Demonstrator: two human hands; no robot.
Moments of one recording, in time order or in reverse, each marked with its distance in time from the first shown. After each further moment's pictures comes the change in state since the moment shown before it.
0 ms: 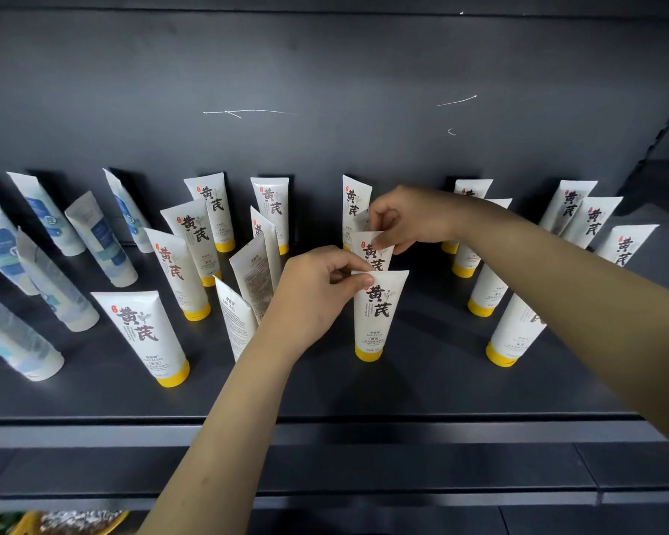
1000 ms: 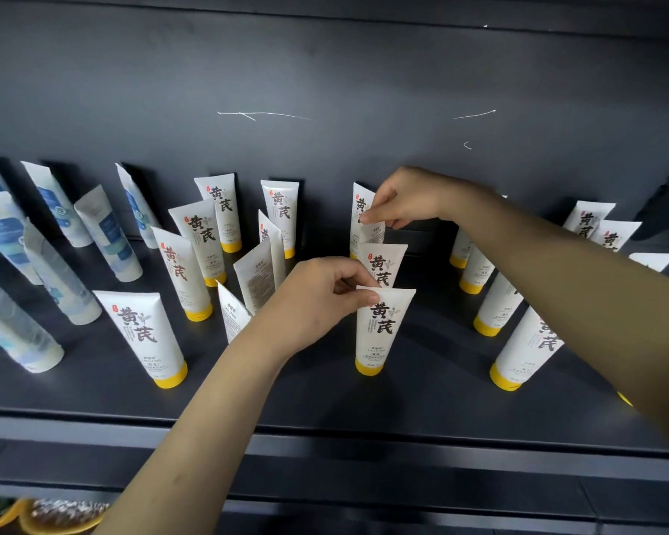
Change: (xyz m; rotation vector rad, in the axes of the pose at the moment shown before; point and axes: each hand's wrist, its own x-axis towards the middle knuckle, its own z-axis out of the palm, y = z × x) left_hand 0.009 0.002 -0.010 0.036 -0.173 -0.047; right_hand 0.049 -0.002 -0.025 -0.035 0.075 0.086
